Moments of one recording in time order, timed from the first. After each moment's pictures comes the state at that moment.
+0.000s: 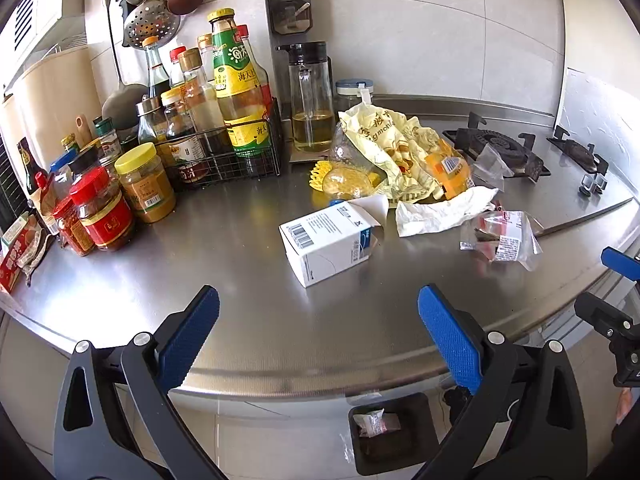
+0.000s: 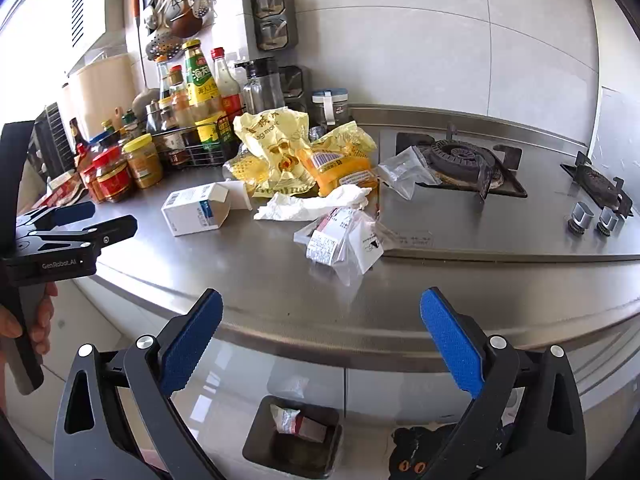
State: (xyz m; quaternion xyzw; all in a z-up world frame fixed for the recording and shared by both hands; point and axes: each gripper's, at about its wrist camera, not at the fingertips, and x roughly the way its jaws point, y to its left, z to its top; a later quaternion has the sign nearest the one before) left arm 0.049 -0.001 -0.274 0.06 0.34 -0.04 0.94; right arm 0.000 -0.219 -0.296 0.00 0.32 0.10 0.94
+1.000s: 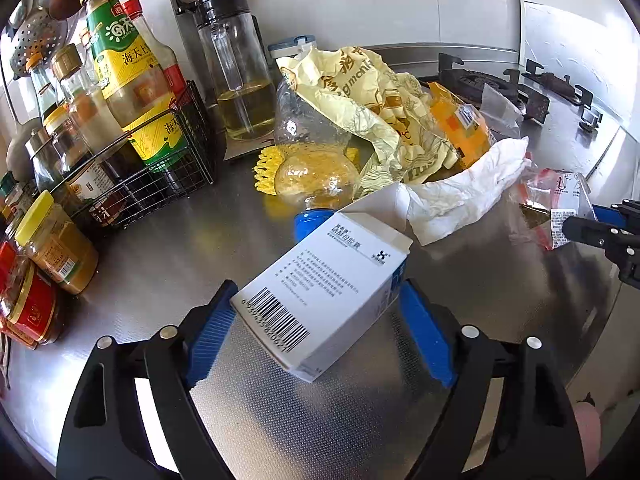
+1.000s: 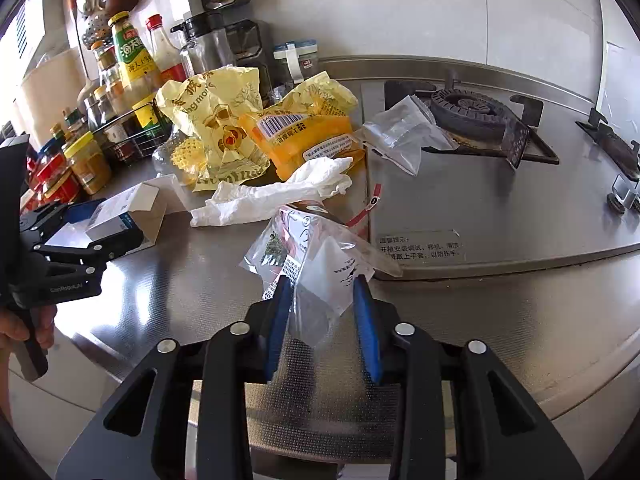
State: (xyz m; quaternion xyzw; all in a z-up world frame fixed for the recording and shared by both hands) left arm 0.150 -0.017 -0.329 0.15 0.37 -0.14 0.90; right arm 0.086 -0.220 -0.341 0.04 0.38 0.06 0.92
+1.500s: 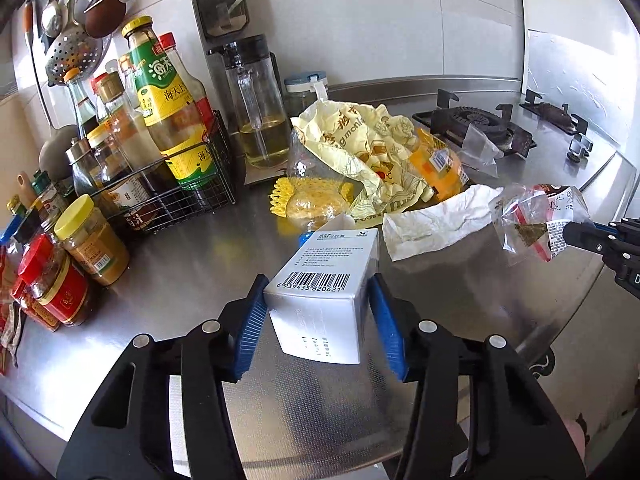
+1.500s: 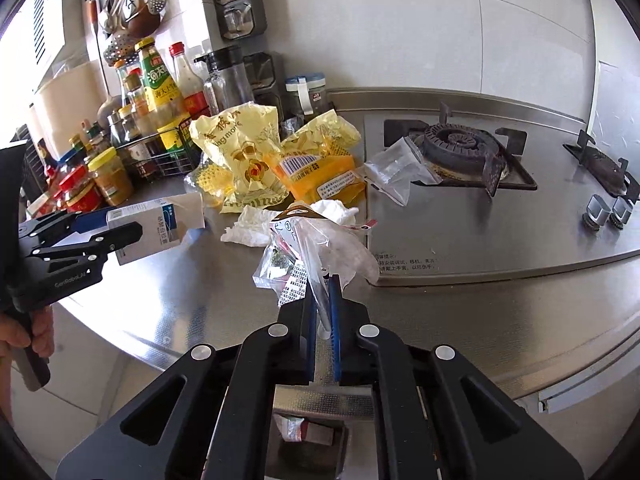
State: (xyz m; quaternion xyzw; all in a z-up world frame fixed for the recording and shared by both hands) left arm 0.103 -0.017 -0.283 0.13 0.34 -0.12 0.92; right arm 0.049 -0.222 -0.301 0.03 0.34 0.07 0.94
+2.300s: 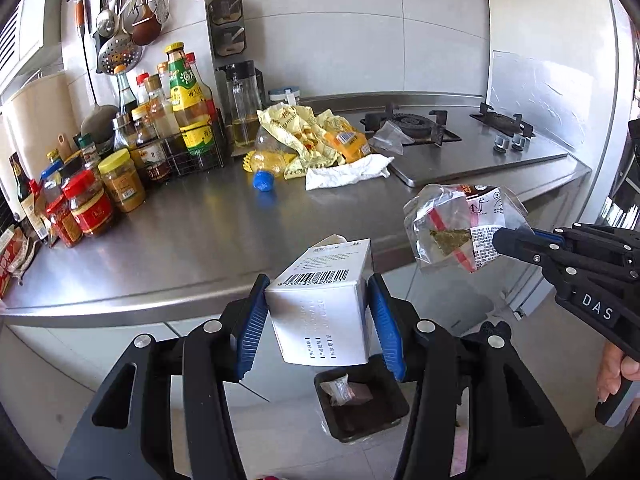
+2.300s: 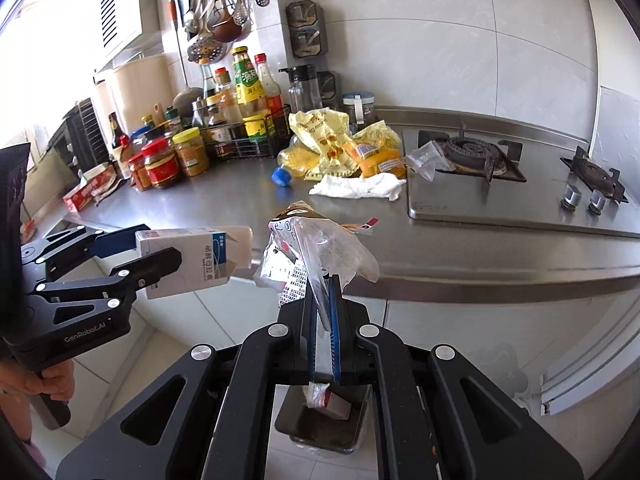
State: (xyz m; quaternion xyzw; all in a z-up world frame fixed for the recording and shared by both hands) left arm -0.090 -0.037 -0.278 0.08 0.33 -0.13 0.93; right arm -0.101 -0.192 -0.289 0.01 0.32 0.13 0.94
